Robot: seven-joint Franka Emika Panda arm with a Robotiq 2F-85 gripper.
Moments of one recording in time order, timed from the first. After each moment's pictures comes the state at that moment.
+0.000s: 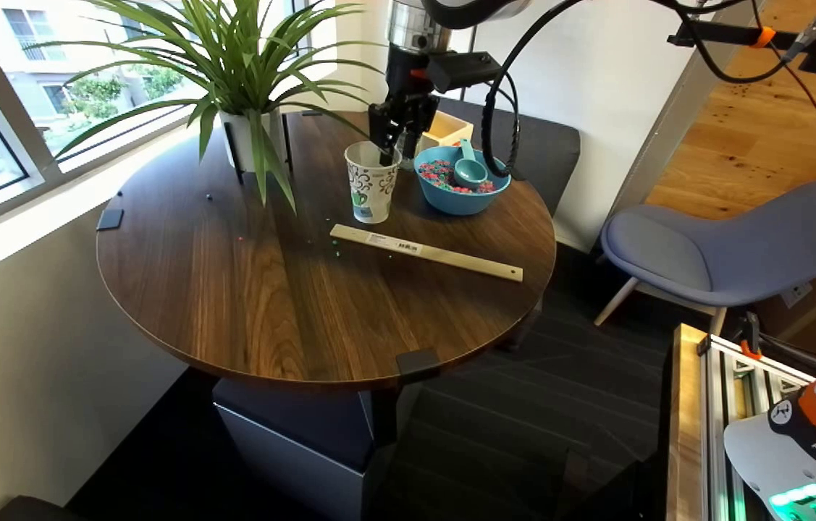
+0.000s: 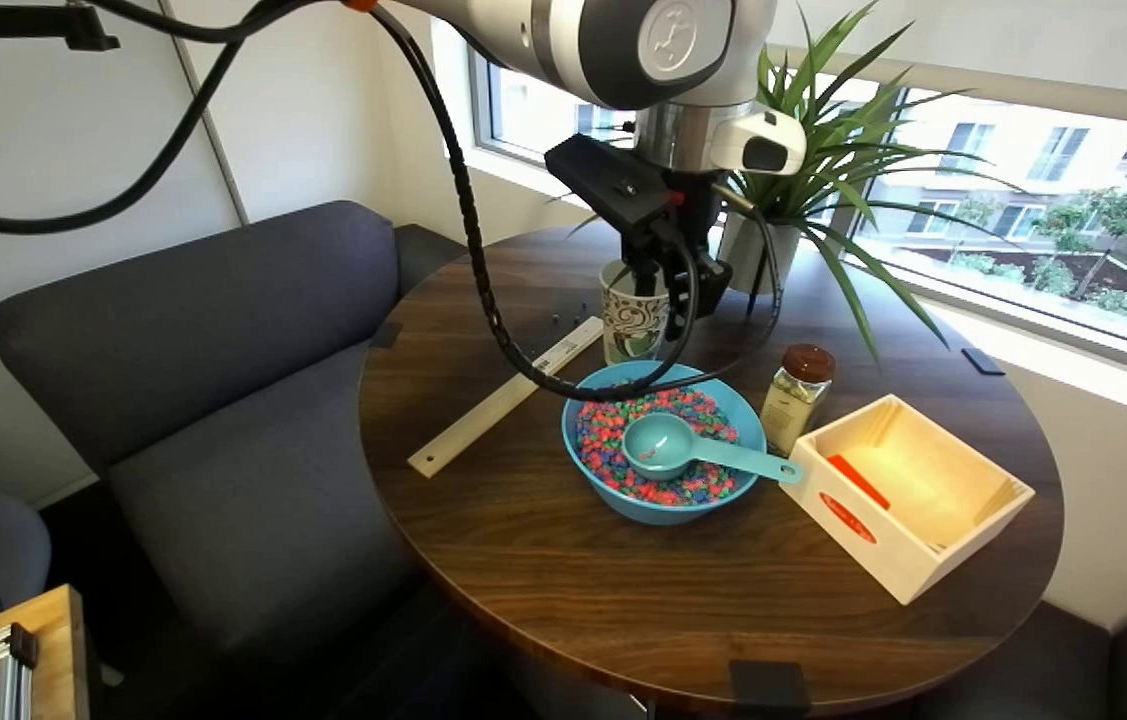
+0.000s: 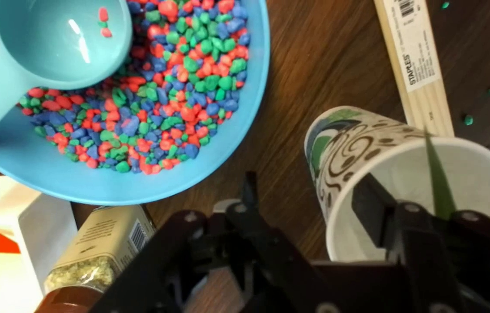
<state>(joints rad) 0.01 0.46 0.00 -1.39 0.03 1.93 0.14</state>
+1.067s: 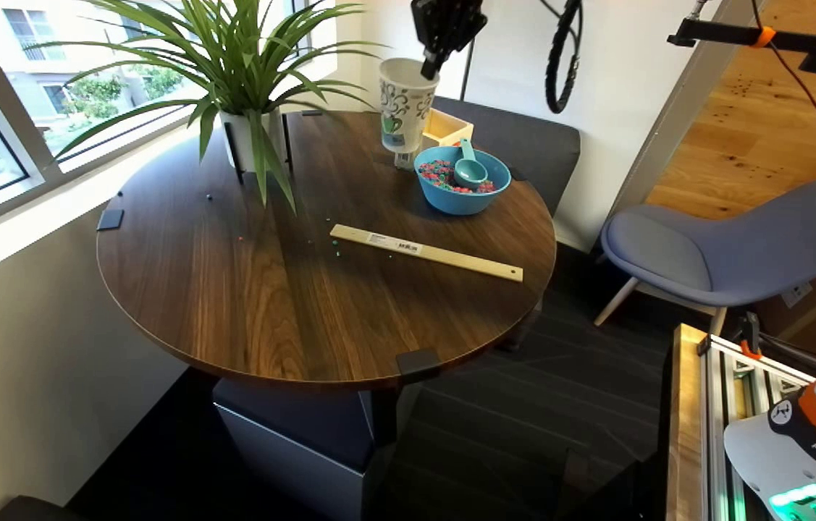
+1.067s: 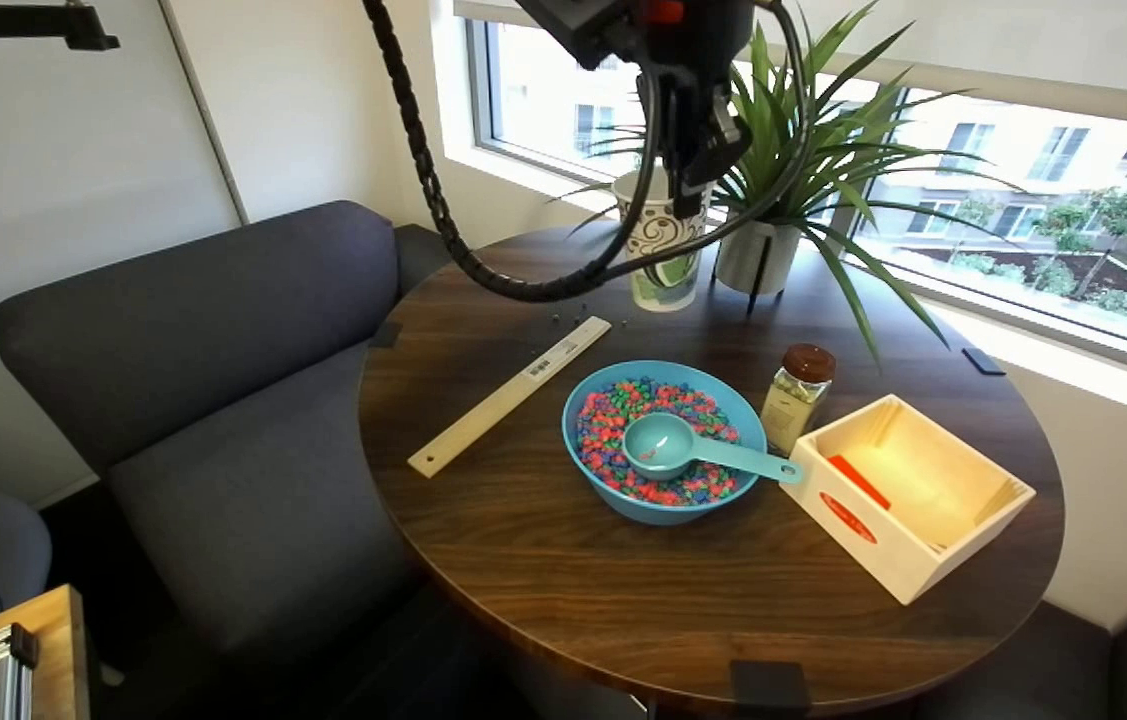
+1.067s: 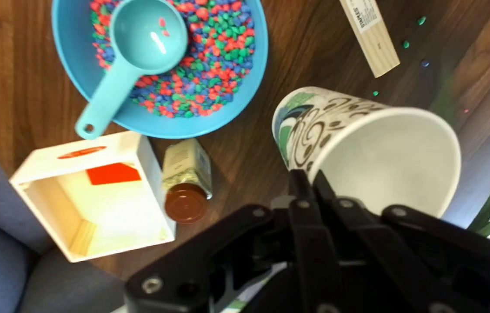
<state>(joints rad) 0.00 0.18 -0.05 -1.51 0.05 1.95 0.26</state>
